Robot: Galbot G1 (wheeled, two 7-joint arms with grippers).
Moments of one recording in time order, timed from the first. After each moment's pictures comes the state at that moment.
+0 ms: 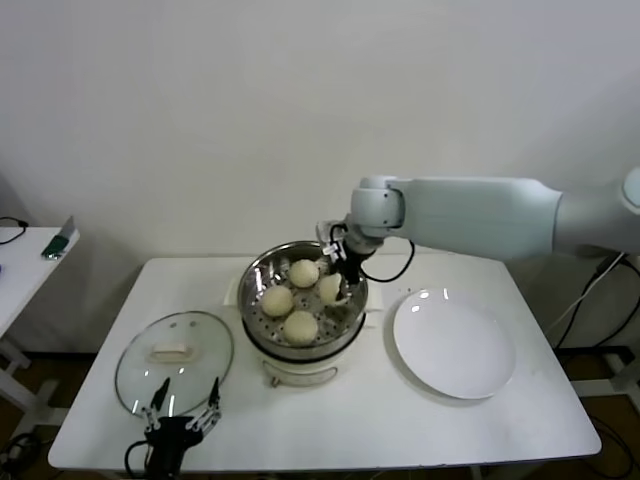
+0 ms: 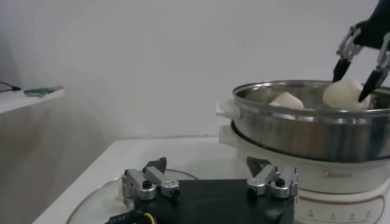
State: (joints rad) left arm 1.85 -1.51 -0.61 -2.16 -0.07 0.03 -0.01; right arm 0.70 1.19 -1.55 1.35 0.66 -0.47 -0.80
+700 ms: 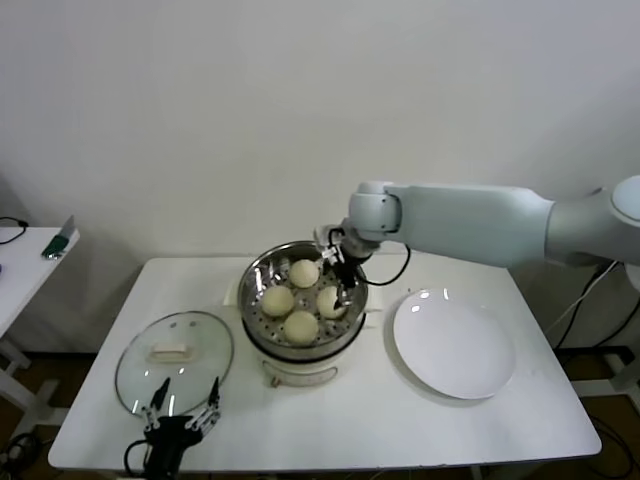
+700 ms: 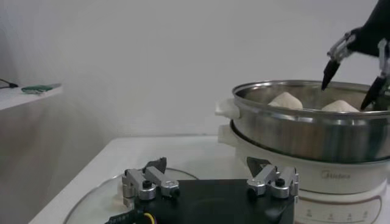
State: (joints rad) left arm 1.85 -1.50 -0.62 -2.16 -0.10 0.05 -0.01; right arm 0.70 1.16 -1.50 1.34 0.66 -0.42 -0.85
